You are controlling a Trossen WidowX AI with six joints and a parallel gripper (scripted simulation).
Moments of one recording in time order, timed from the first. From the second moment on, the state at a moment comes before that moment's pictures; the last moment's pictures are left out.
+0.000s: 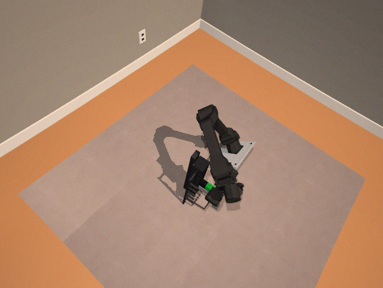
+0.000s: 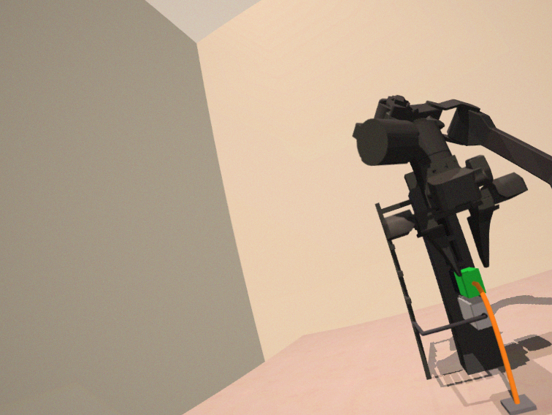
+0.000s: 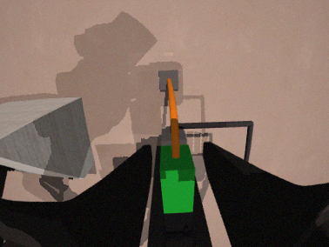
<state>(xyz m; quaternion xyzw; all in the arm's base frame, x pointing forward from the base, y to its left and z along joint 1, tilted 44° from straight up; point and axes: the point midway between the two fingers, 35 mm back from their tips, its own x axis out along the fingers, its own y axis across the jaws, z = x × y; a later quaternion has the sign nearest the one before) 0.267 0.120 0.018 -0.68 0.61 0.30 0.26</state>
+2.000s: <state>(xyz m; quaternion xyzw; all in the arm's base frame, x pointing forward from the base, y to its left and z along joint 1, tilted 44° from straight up) 0.272 0.092 0.025 -0.69 0.62 0.29 0.24</state>
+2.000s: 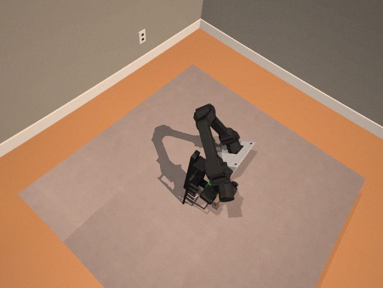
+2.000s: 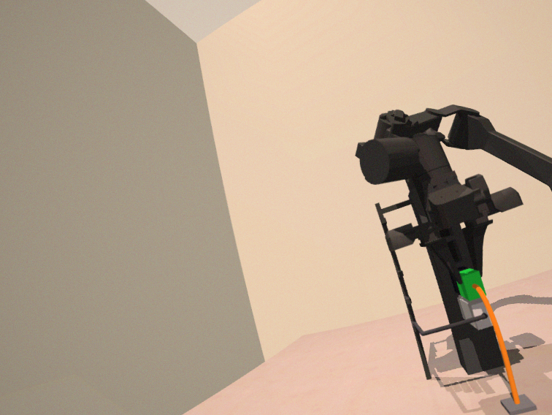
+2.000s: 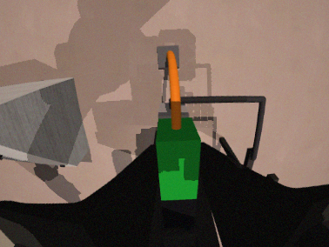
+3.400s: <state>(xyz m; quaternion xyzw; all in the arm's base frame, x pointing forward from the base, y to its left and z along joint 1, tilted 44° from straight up) 0.268 0.128 0.010 -0.68 0.61 0.30 0.26</state>
